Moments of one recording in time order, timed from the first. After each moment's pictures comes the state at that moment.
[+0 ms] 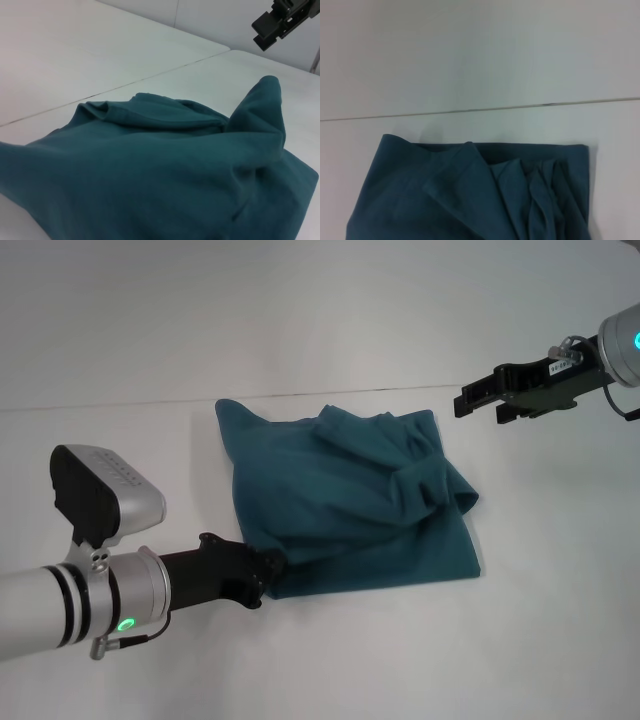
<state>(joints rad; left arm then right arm) -0.49 -2.18 1.30 0.70 1.77 0.88 -1.54 0.91 1.95 -0.75 -0.81 -2.60 -1.31 2.74</state>
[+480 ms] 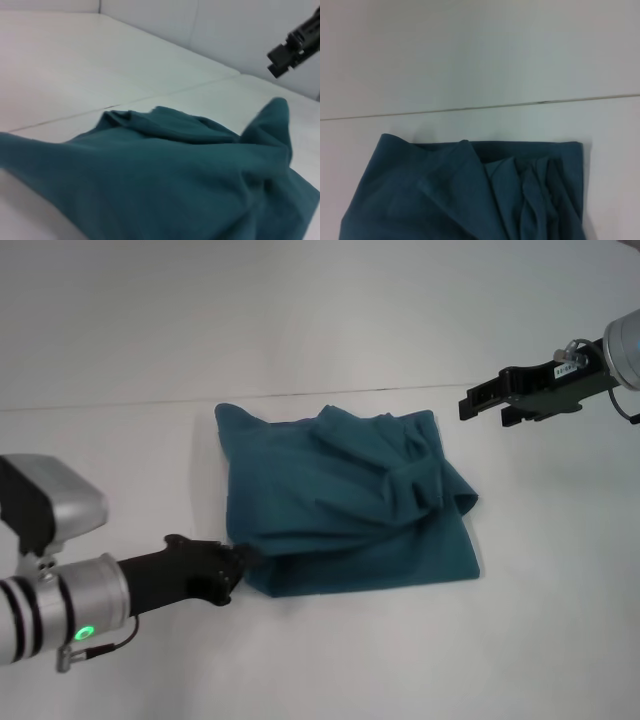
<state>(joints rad) -0.43 -2.18 1.18 0.75 1.77 0.97 -1.55 0.91 1.94 -0.75 -0.81 -2.60 -1.31 2.74</state>
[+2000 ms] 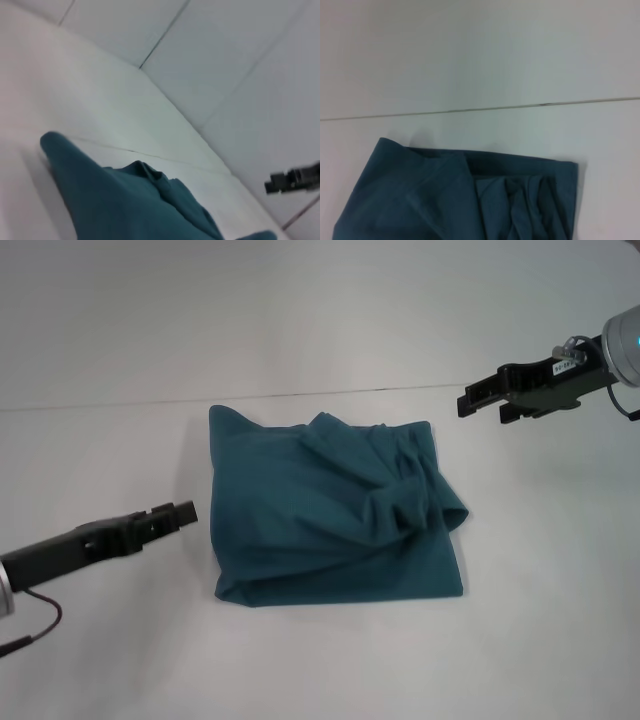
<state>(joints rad) -0.42 -2.13 0.74 0.75 1.84 1.37 -1.89 0.91 1.94 -0.75 -0.81 -2.60 -1.32 2.74</state>
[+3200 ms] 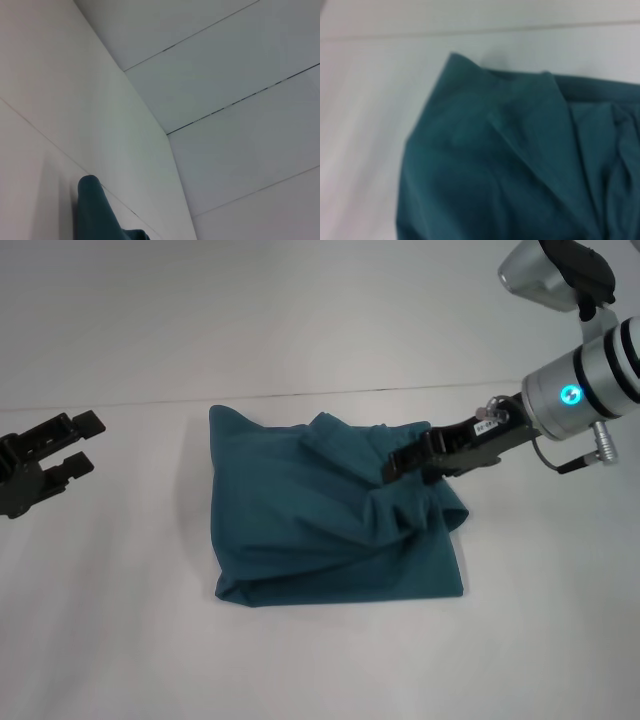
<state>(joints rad) -0.46 -2.08 0.48 0.76 1.86 1.44 -2.34 0.96 2.00 -0.79 -0.69 -2.54 -1.35 2.65</state>
